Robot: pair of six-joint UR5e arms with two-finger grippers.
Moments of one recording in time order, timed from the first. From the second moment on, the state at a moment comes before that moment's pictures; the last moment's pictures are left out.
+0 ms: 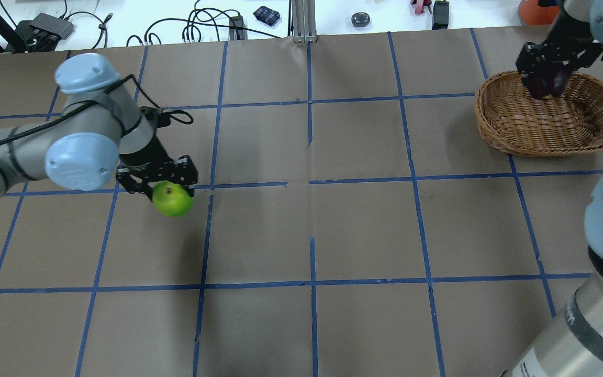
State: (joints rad) left arm -1.62 -1.81 -1.85 -1.20 1.49 -0.24; right arm 1.14 -0.96 1.29 -1.96 -1.68 -0.42
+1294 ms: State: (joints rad) left arm -1.82 -2.02 -1.76 -0.87 1.34 -0.60; right arm 1.09 -0.93 1.28 -1.95 -1.74 -0.52
